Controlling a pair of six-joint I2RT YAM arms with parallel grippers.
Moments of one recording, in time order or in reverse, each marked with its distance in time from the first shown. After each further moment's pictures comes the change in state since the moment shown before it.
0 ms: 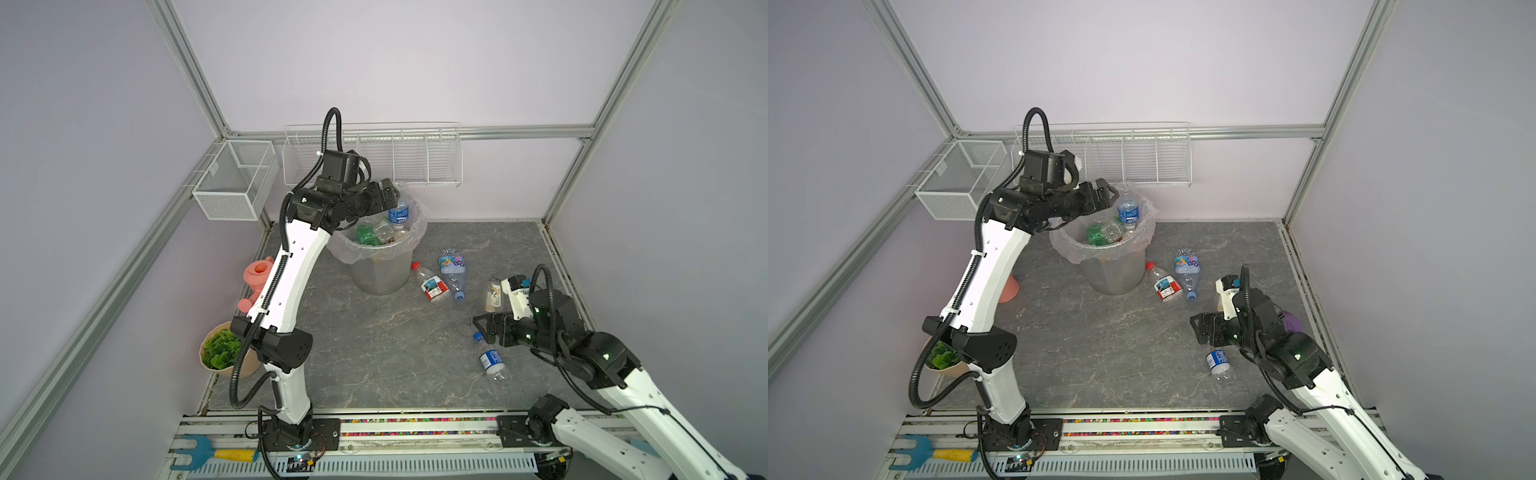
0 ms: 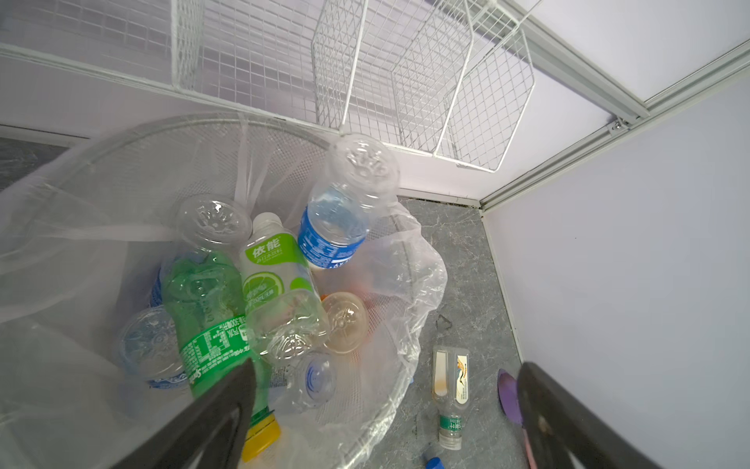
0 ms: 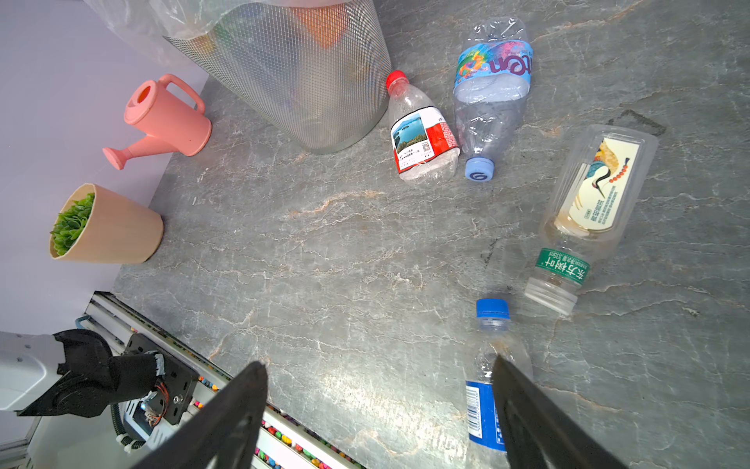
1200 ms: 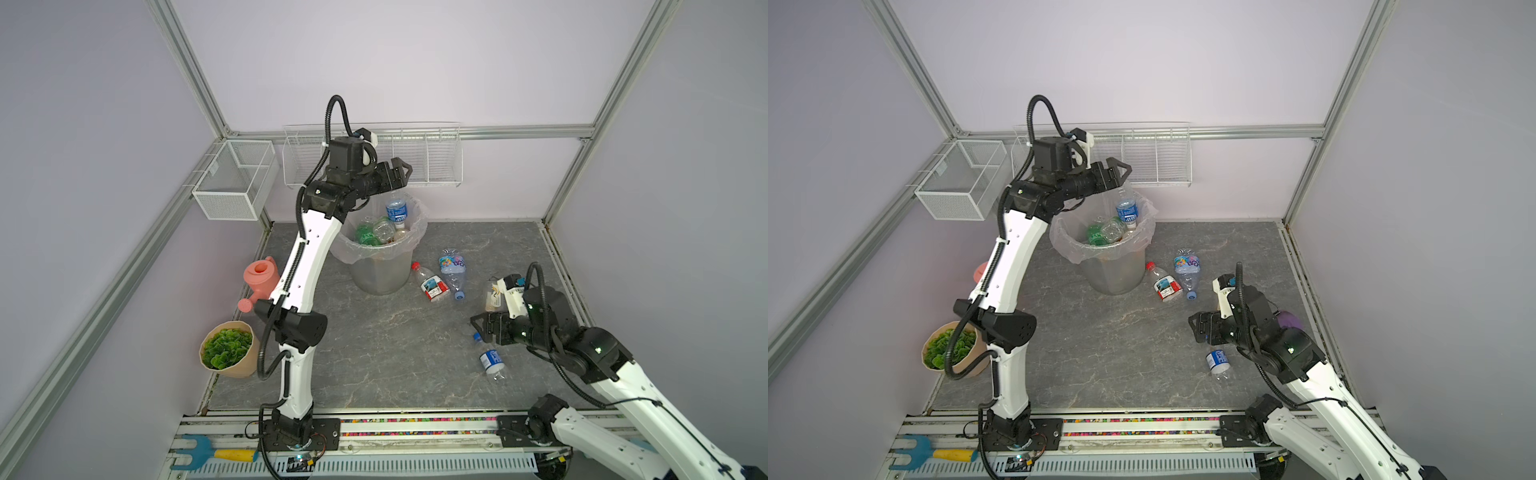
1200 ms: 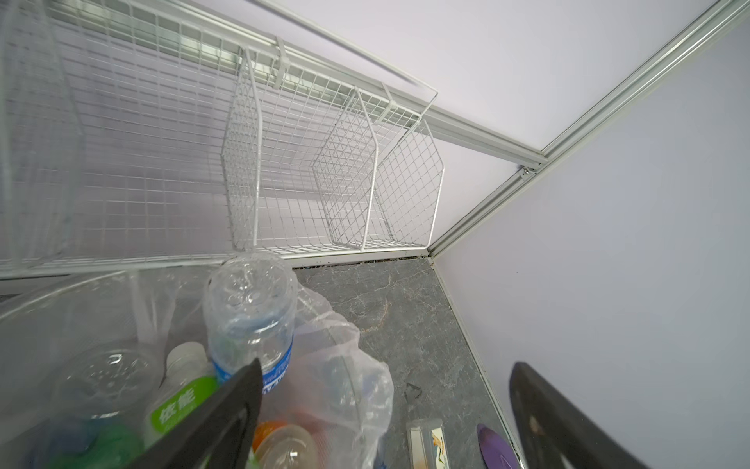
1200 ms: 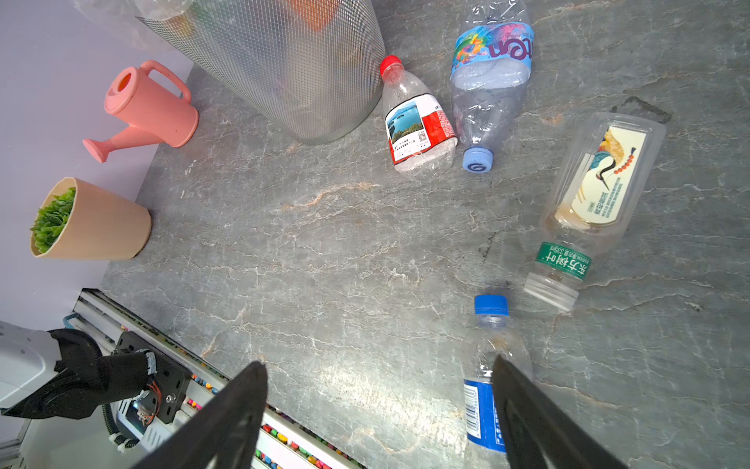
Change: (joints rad) left arm 0.019 0.274 0.241 0.249 0.148 0.048; right arm 0.000 0.040 0.000 0.001 0.000 -0.003
